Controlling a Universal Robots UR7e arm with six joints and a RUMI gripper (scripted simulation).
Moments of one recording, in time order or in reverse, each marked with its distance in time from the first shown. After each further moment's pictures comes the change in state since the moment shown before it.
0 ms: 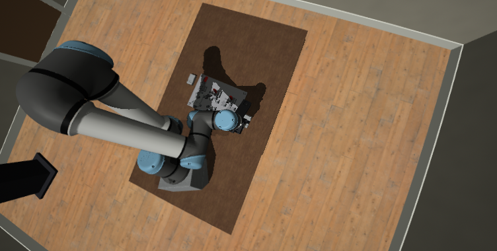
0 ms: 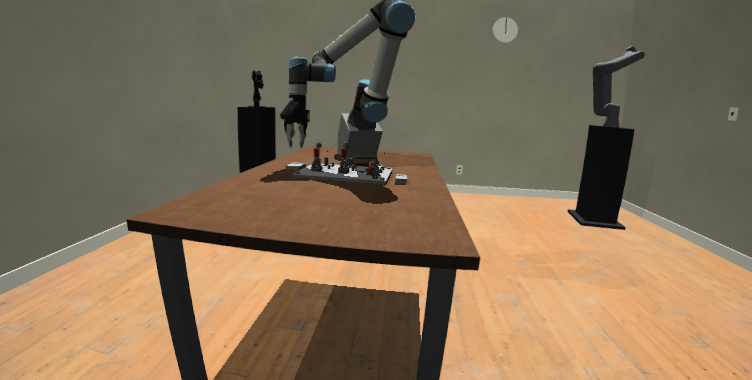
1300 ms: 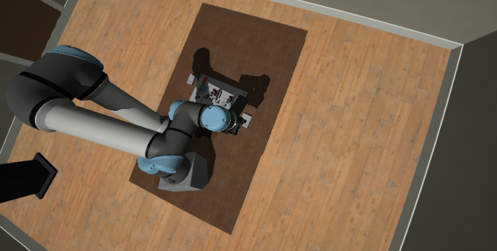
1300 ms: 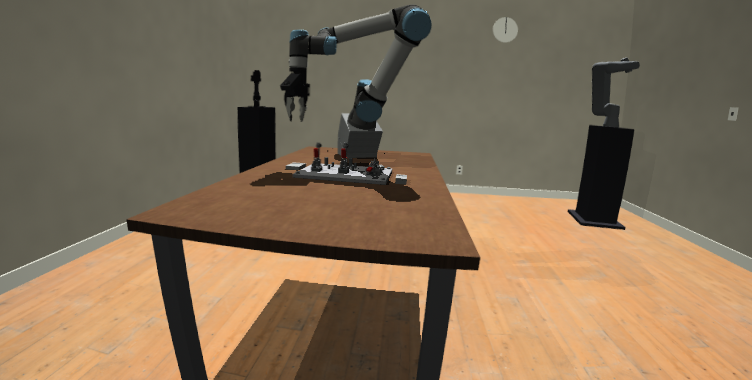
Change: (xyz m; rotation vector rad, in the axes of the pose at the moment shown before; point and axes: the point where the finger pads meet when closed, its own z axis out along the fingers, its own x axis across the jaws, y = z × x) arm 0.000 0.000 -0.112 0.000 0.000 0.000
